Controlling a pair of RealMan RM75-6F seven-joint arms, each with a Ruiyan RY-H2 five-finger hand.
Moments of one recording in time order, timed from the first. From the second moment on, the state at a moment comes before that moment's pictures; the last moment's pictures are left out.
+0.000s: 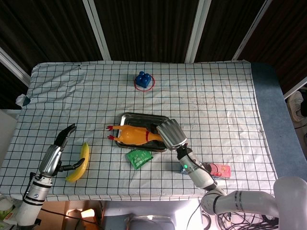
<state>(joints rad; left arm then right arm) -0.34 -1.33 -0.05 -1.52 1.58 1.44 -0.51 0.86 -1.63 0.22 -1.60 -1.14 1.15 -0.47</state>
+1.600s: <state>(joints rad) -0.29 -1.23 -0.01 -1.47 1.61 1.45 -0.63 0.85 -1.80 0.27 -1.12 -1.17 0.91 -0.27</state>
